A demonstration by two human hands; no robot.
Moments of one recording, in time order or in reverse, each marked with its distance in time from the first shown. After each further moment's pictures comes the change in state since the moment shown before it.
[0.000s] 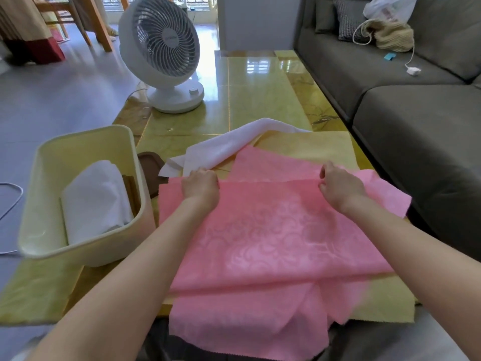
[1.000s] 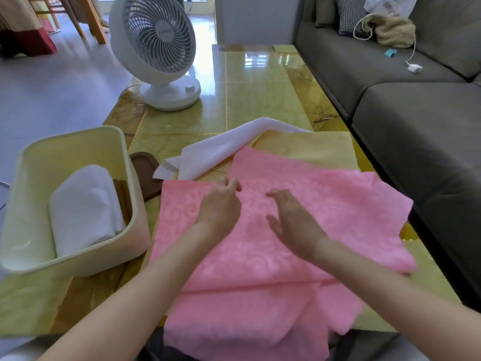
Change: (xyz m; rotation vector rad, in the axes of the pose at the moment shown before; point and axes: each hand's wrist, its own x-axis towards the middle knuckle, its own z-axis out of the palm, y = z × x) left_hand -0.031 0.030 0.017 -0.307 0.046 0.184; right_hand -0.066 -0.068 0.029 0.312 -0.025 -0.418
